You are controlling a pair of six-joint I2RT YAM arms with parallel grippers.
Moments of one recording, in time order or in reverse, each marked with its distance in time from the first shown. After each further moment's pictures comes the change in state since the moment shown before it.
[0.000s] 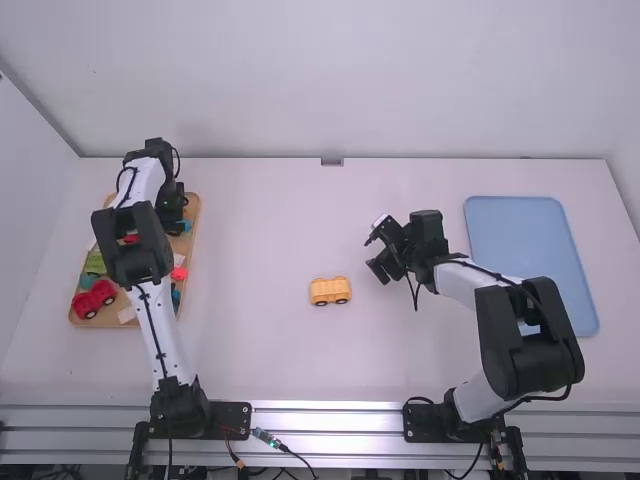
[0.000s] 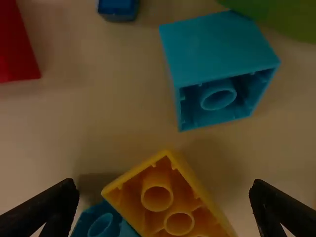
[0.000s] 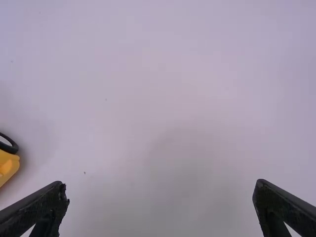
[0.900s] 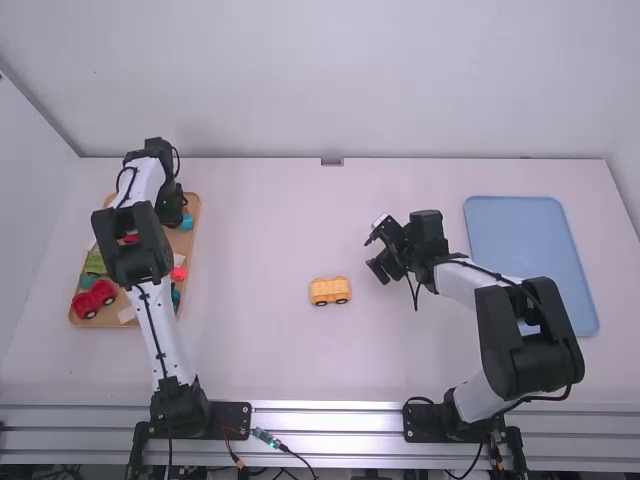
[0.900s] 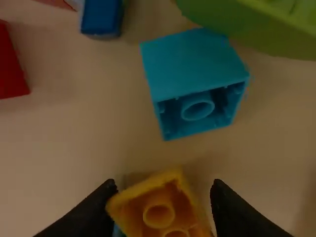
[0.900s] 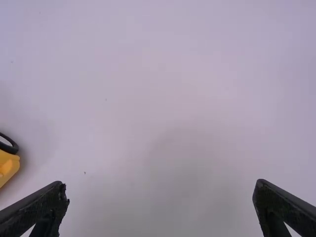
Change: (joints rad) left arm 0.000 0.000 0.000 0.005 -0.034 0.030; right arm 0.000 0.000 0.000 0.000 0.000 -0.002
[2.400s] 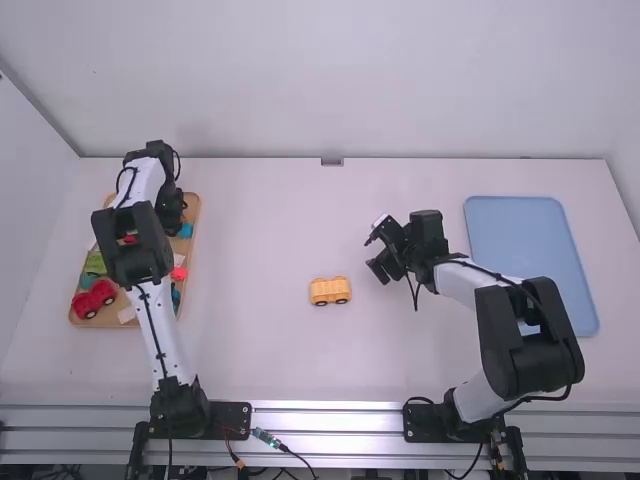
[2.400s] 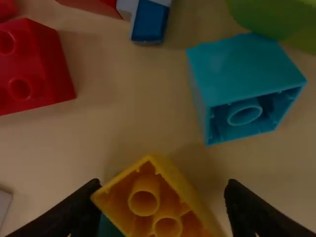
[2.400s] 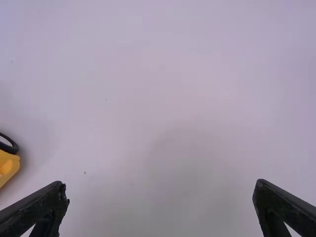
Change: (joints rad) left arm 0.000 0.000 -0.001 -0.067 -0.016 0.005; right arm 0.000 0.000 0.000 0.000 0.000 0.001
